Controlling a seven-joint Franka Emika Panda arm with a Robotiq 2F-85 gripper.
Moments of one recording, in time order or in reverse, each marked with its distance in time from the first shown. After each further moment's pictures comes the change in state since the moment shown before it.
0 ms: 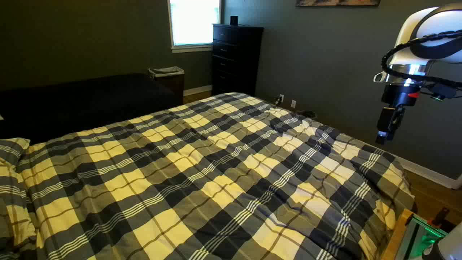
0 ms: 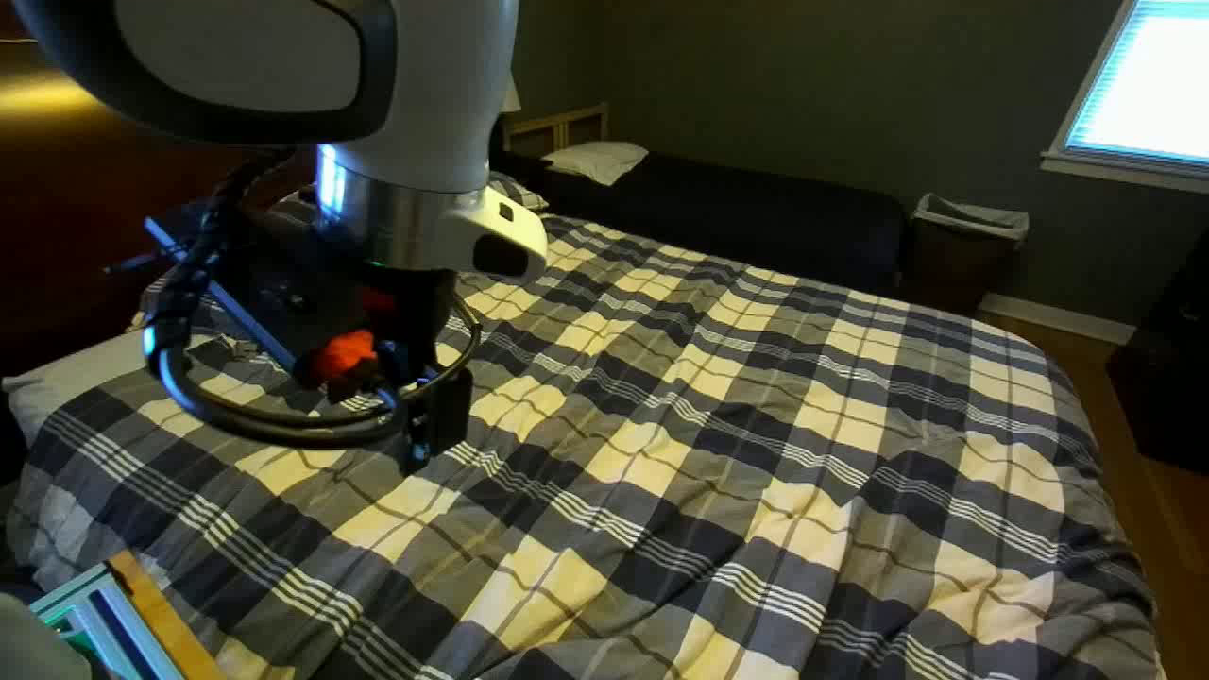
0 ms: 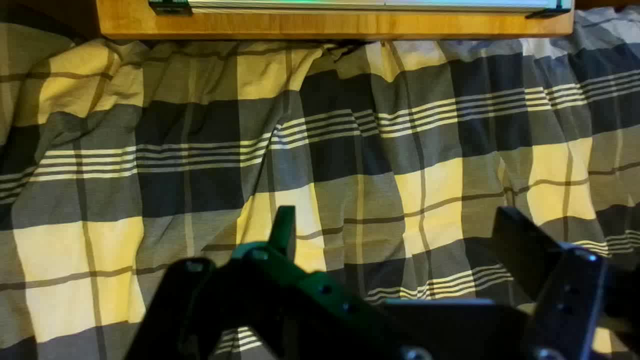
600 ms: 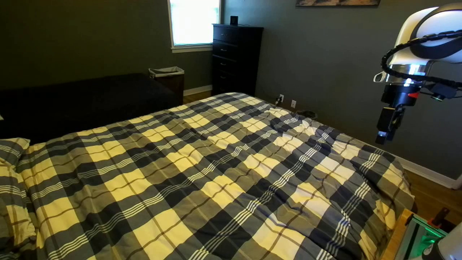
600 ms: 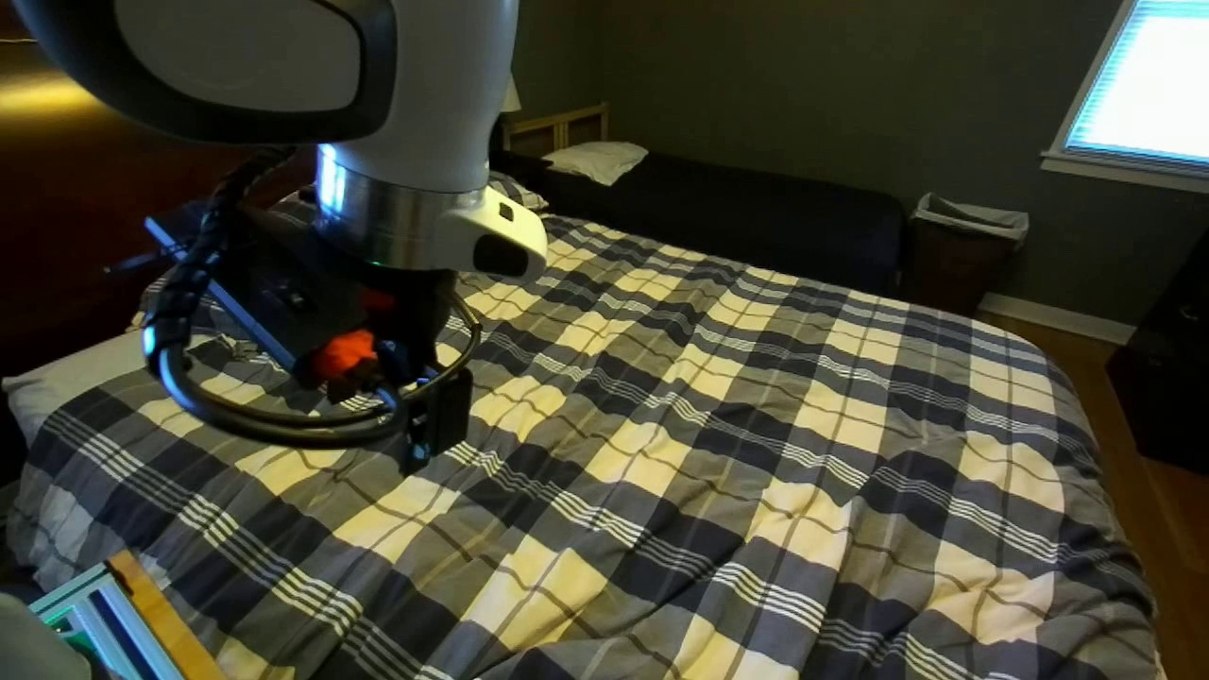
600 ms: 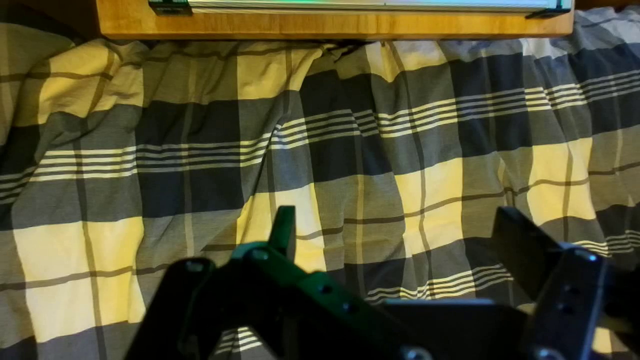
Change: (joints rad) arm 0.000 0.000 0.000 0.000 0.000 0.000 0.000
